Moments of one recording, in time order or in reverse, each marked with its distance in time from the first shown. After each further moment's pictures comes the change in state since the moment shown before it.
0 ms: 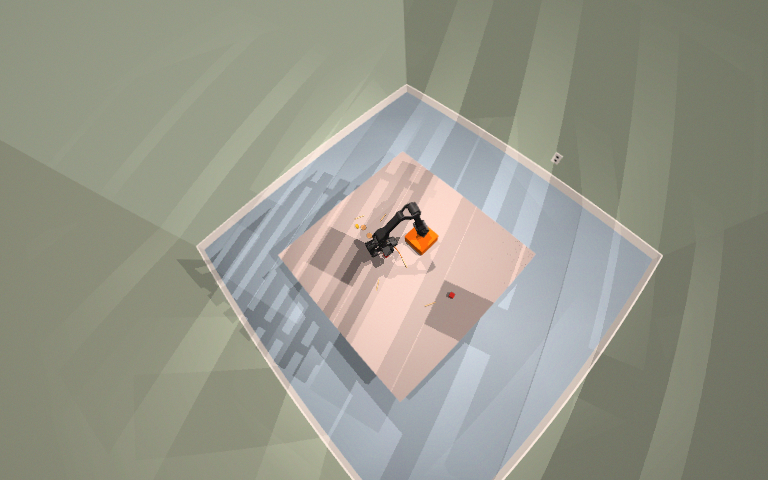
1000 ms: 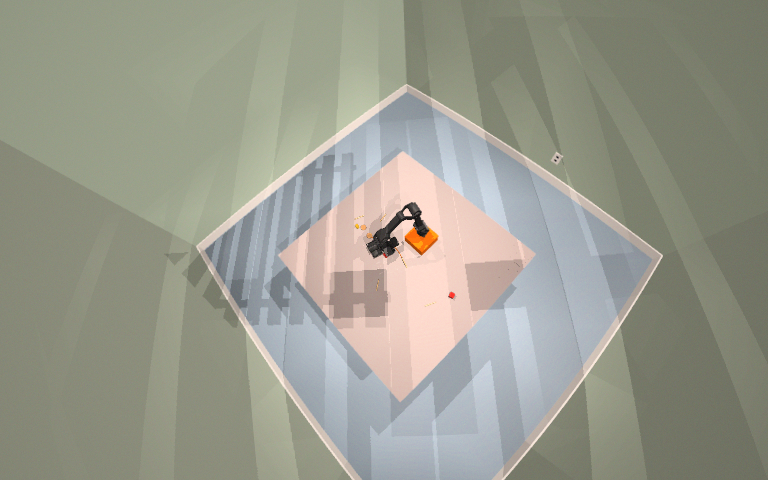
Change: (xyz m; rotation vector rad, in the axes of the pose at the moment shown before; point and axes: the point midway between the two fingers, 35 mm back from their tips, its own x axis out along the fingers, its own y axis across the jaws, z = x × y) arm -0.001 0.010 0.006 0.012 0.002 0.038
